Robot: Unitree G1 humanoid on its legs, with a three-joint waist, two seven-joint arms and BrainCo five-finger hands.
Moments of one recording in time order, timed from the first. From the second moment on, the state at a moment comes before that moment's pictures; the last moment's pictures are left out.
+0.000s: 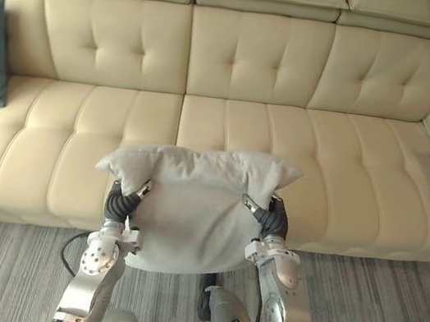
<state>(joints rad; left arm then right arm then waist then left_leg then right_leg) 0.20 -0.01 -0.12 -0.09 -0.25 -0.03 0.22 0.06 -0.06 0.11 0.00 0.32 -0.09 -0.09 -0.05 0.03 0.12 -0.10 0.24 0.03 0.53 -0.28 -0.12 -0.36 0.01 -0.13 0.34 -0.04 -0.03</state>
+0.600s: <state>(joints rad) 0.22 0.02 -0.14 -0.10 -0.27 -0.03 0.19 0.16 0.00 0.07 -0.02 0.30 -0.08 -0.09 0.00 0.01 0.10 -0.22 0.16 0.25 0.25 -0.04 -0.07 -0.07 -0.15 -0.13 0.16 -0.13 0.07</state>
